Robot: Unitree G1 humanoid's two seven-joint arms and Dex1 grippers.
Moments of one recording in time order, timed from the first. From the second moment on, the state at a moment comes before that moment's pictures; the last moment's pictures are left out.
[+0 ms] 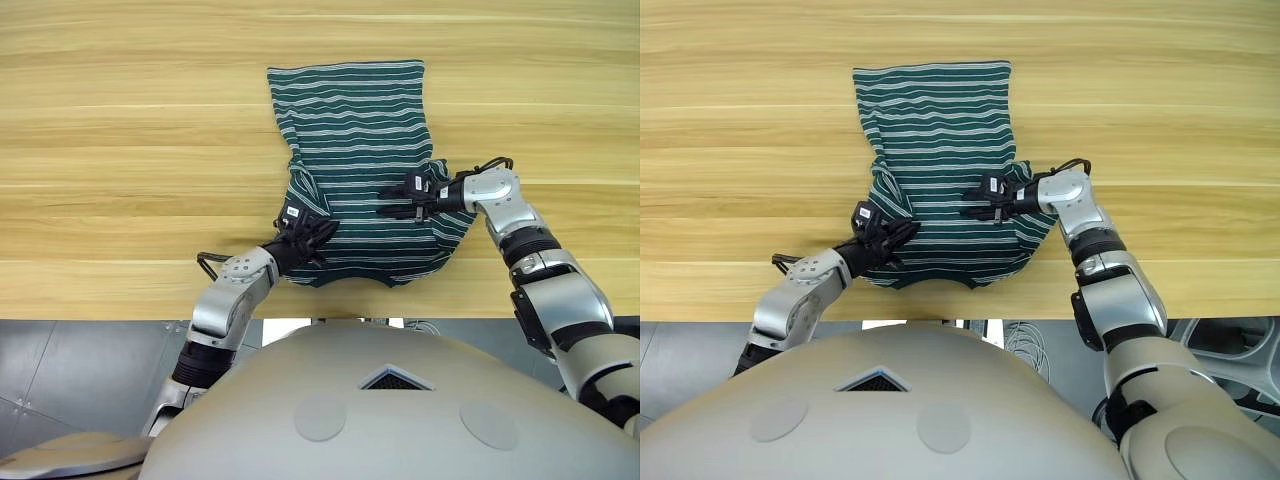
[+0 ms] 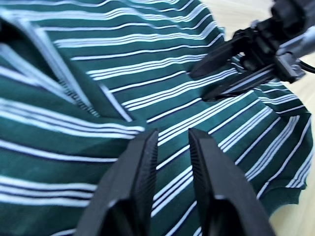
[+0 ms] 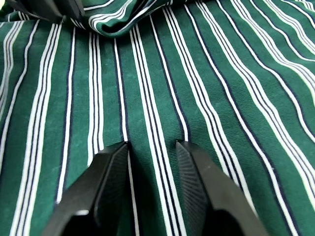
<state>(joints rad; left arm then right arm) 0.35 0.22 -0.32 -0.28 -0.31 0.53 -0.42 -0.38 -0.38 0.35 0.93 -0.05 -0.40 1.18</state>
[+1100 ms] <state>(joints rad) 0.49 0.29 -0.24 -0.08 -0.18 0.12 -0.49 0.09 -0.61 -0.19 0.73 0.35 -0.02 1.11</state>
